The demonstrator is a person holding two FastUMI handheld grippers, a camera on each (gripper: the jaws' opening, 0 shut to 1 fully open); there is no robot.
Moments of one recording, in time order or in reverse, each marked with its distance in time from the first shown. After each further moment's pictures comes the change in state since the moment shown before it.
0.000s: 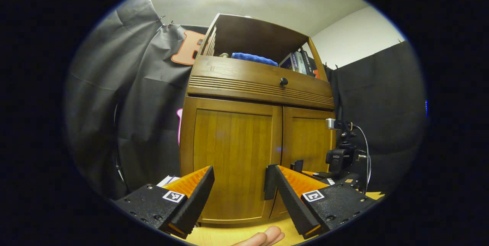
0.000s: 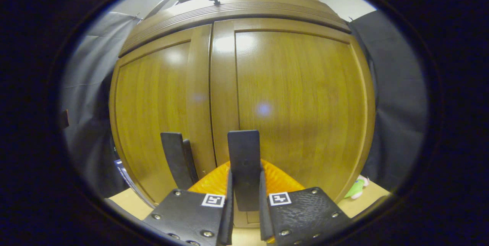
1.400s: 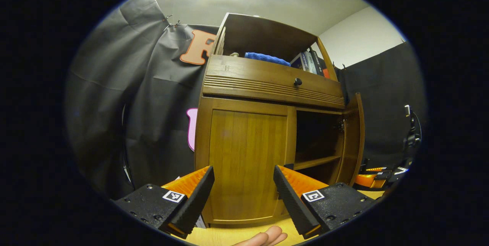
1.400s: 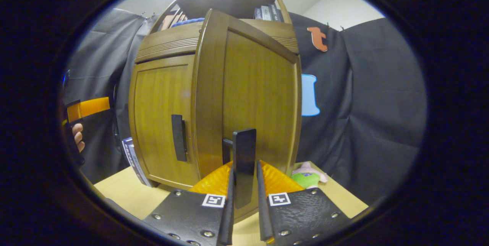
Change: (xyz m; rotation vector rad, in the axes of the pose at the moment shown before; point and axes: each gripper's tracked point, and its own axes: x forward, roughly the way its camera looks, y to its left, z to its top) left arm -0.003 0.026 -0.001 -0.001 0.011 0.030; right arm -0.167 -0.097 0.009 -0.055 0.016 -0.101
